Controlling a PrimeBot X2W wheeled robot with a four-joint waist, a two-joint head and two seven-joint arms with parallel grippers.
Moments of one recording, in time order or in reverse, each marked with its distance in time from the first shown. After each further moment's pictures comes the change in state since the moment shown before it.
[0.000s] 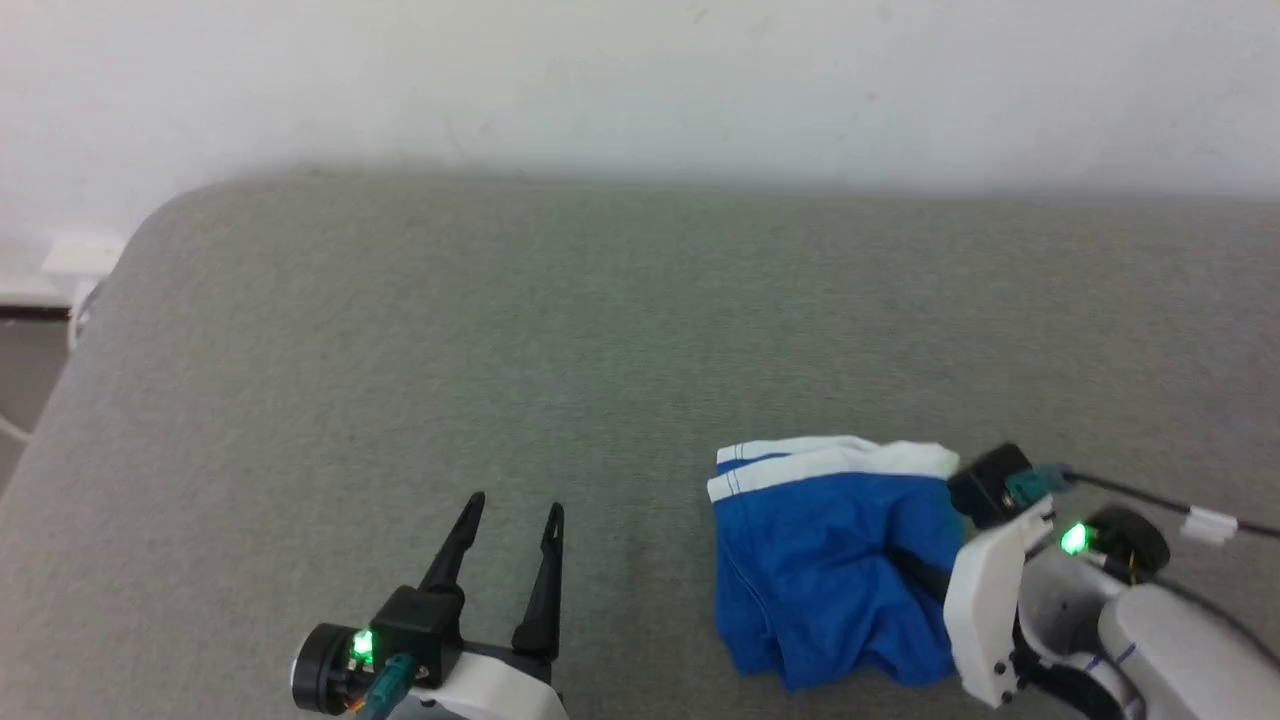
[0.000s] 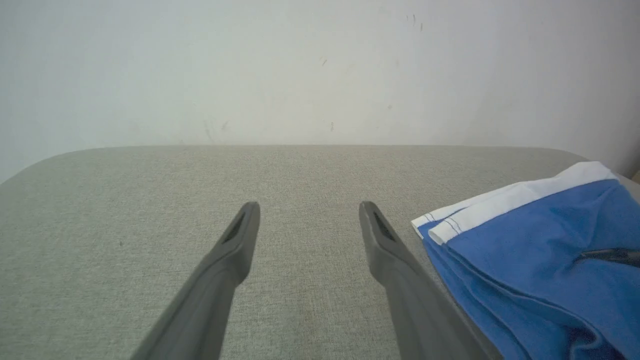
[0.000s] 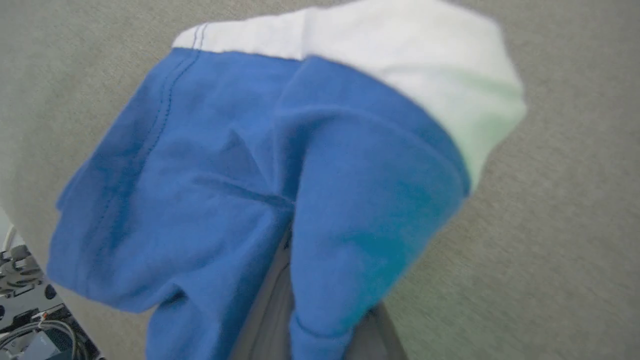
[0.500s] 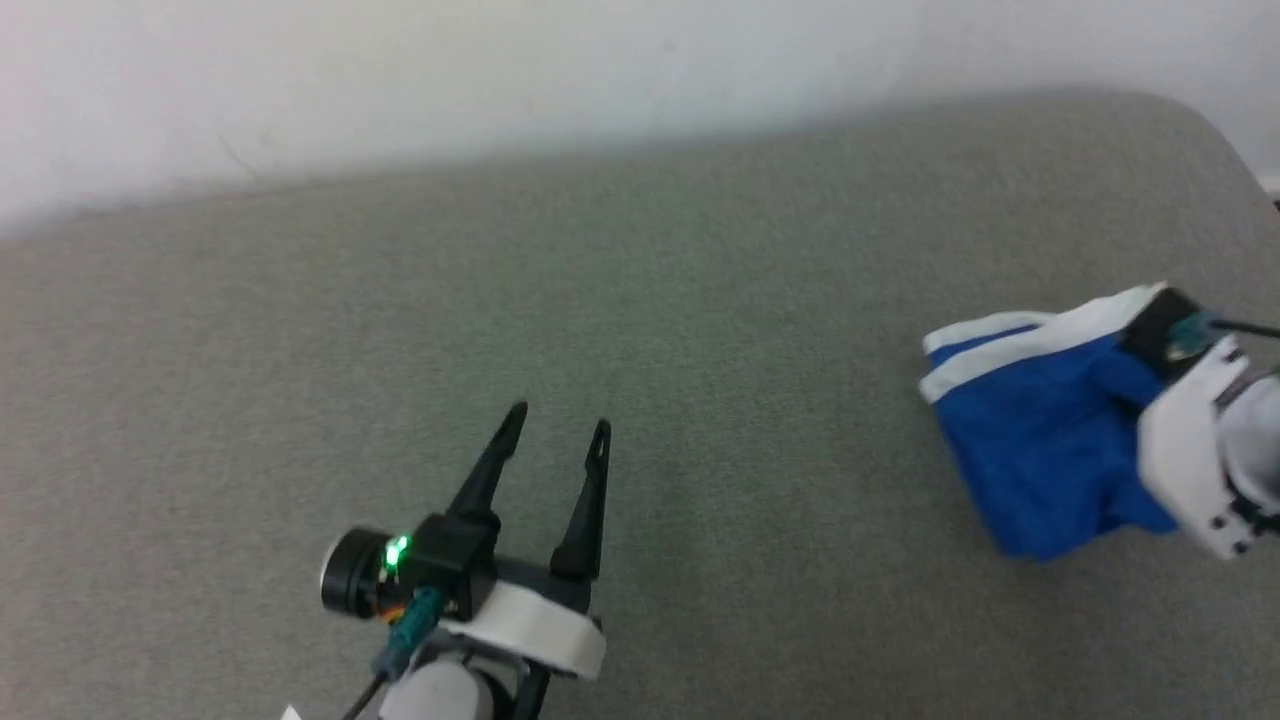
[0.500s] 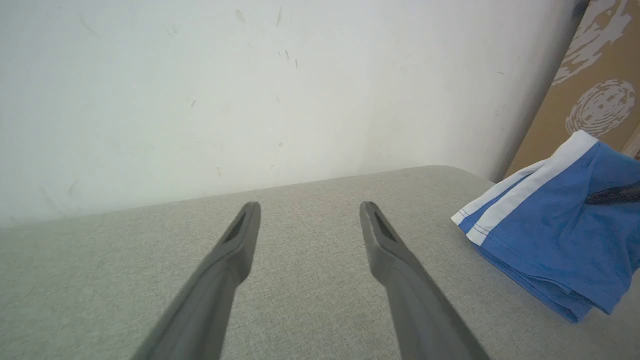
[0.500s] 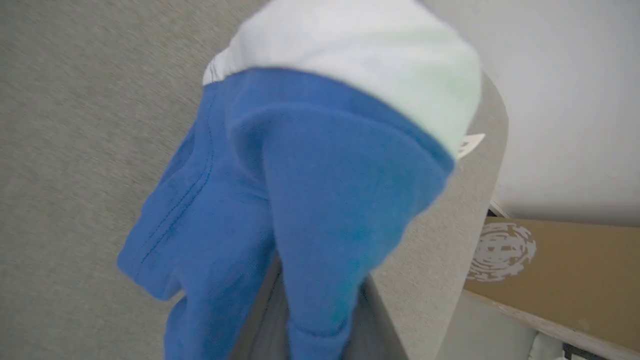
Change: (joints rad) left arm -0.100 -0.002 -0.071 -0.058 -0.007 0.005 0.000; right arm -0.356 -0.399 0.224 -0.065 -0.034 0.000 0.132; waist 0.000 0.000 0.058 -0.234
